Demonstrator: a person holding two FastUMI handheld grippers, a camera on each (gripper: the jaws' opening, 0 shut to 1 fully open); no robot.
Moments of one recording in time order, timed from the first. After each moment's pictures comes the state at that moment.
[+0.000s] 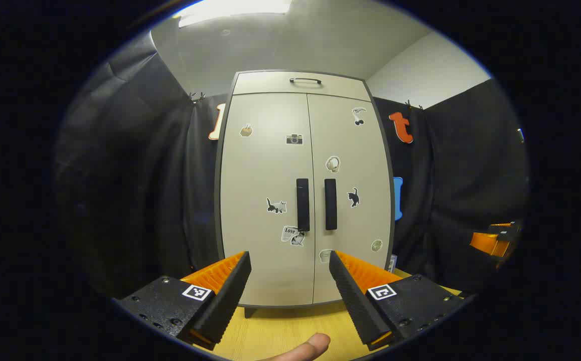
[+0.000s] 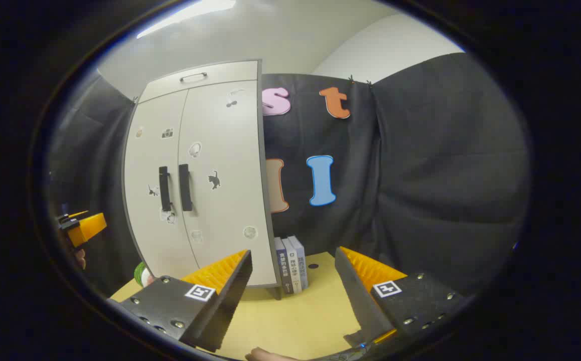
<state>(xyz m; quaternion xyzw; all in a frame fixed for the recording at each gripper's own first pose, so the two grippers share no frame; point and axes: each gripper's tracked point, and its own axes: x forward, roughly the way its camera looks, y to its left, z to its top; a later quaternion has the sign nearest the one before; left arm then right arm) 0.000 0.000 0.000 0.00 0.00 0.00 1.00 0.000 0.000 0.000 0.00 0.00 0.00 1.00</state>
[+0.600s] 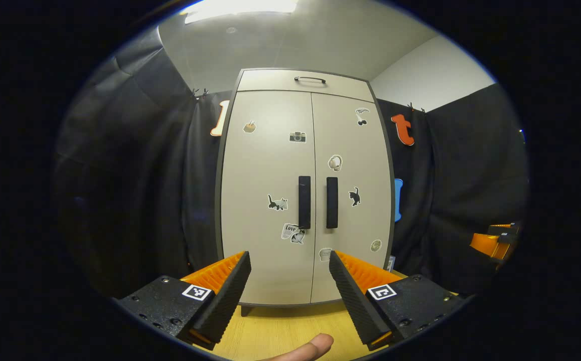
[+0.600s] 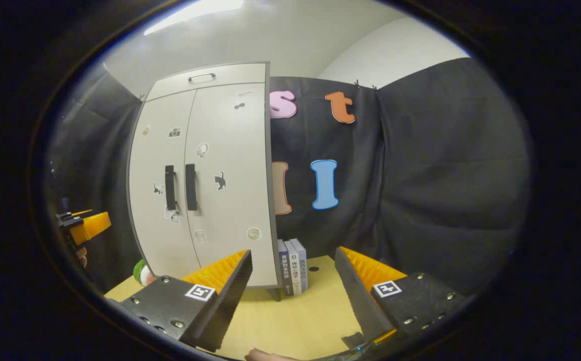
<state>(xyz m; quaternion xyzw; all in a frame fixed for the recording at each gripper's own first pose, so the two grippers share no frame) 0.001 0.005 -0.008 -0.02 0.00 0.00 1.00 -0.005 0.004 0.001 -0.02 -0.01 0.00 1.00</state>
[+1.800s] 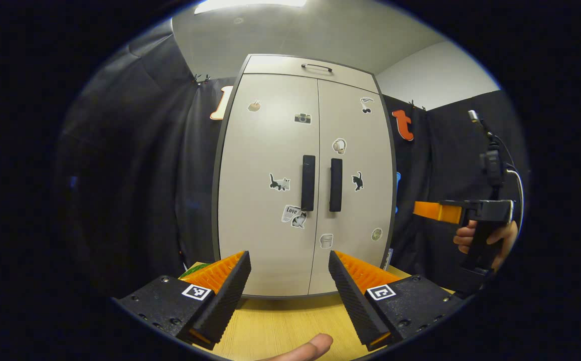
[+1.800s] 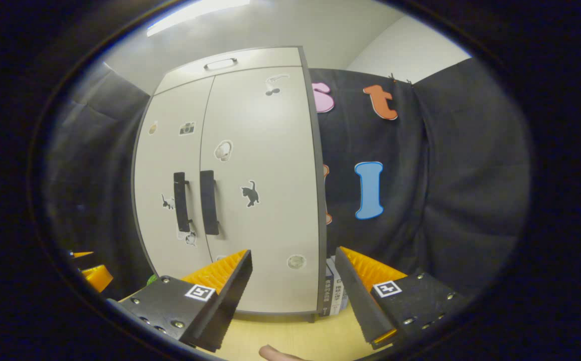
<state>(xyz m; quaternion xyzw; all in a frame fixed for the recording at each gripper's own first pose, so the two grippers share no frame) 0.006 0.024 -0.055 -0.04 0.03 -0.02 1.00 0.141 0.131 0.034 -0.02 -0.01 0.08 1.00</state>
